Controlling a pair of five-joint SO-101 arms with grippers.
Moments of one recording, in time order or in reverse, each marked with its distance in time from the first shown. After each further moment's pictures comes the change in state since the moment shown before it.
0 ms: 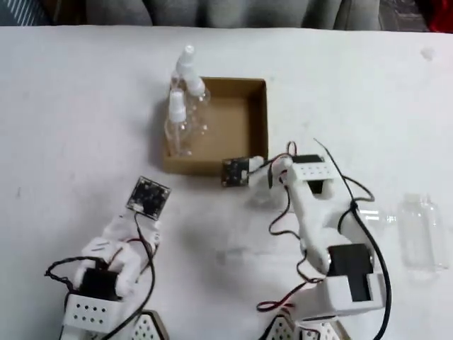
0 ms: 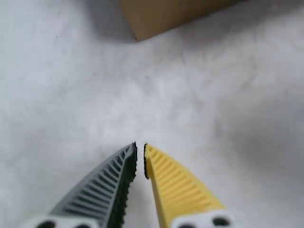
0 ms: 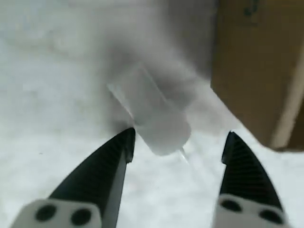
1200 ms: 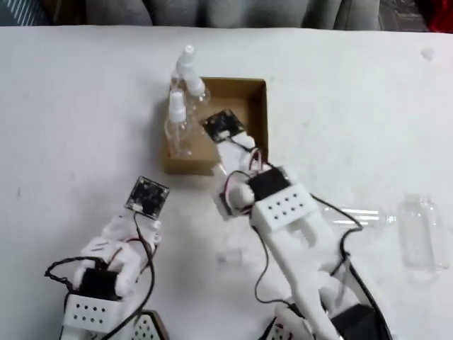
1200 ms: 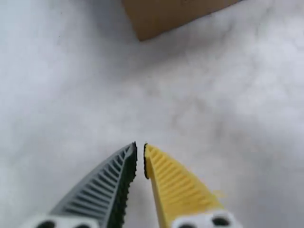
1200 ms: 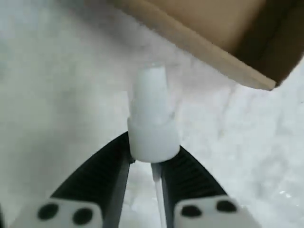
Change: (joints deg) left arm -0.6 0.0 0.0 0.0 0.0; right arm -23.6 -25.0 -1.5 17.8 -83.1
